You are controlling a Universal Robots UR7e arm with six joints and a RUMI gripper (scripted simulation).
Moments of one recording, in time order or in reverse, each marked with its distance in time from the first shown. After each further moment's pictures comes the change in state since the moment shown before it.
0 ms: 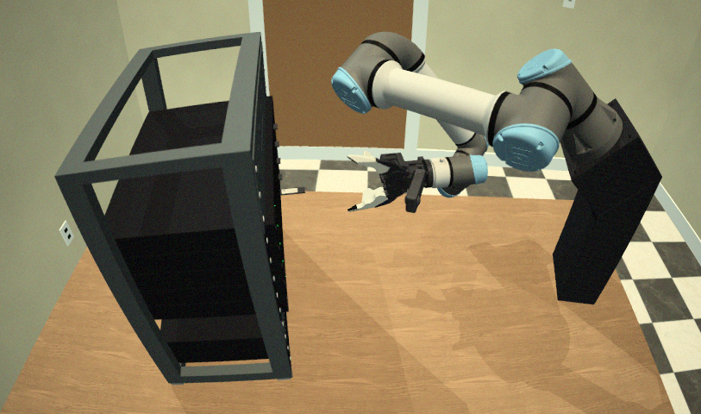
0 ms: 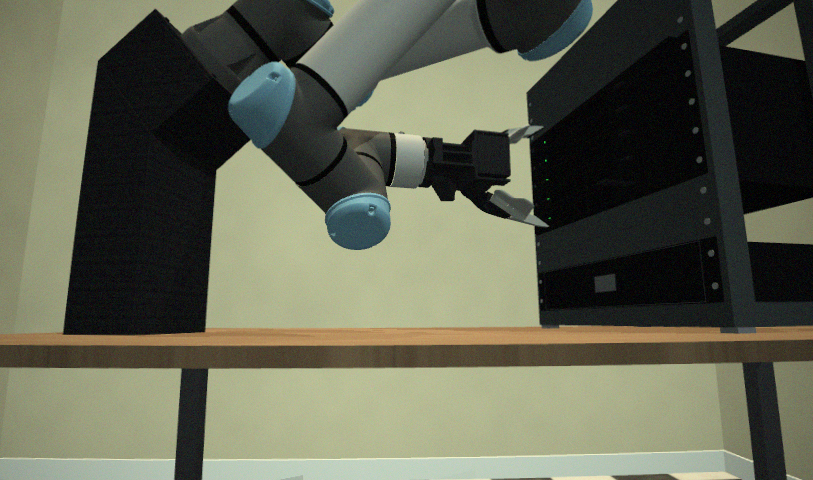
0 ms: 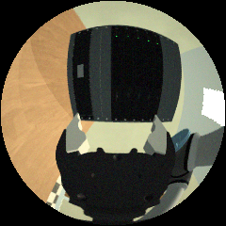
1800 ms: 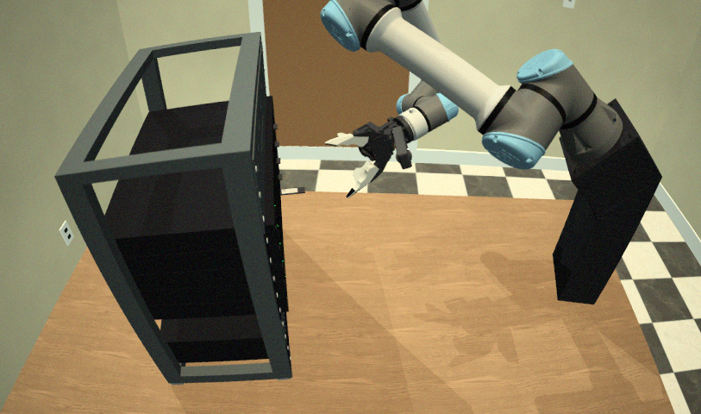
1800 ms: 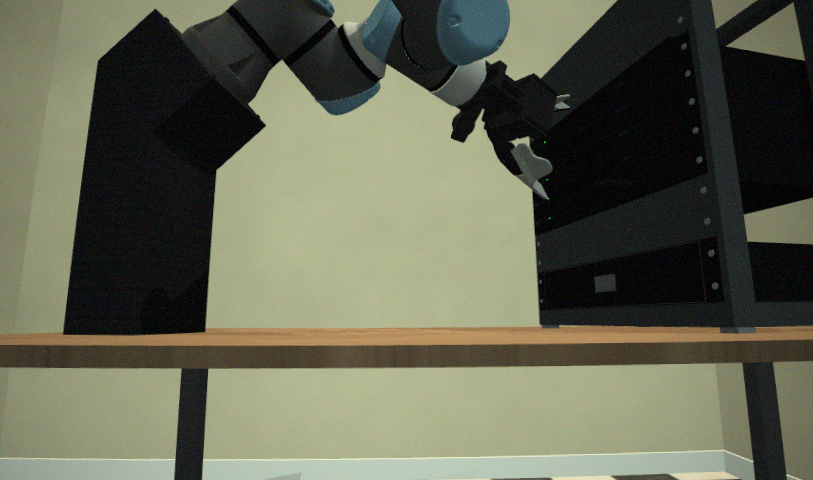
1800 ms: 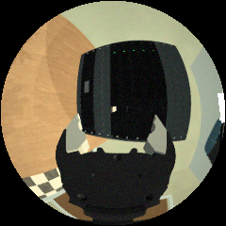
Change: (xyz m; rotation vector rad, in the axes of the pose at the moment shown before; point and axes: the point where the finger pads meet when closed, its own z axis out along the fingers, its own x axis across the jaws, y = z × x) arm 0.042 -0.001 0.024 0.341 -0.280 0.086
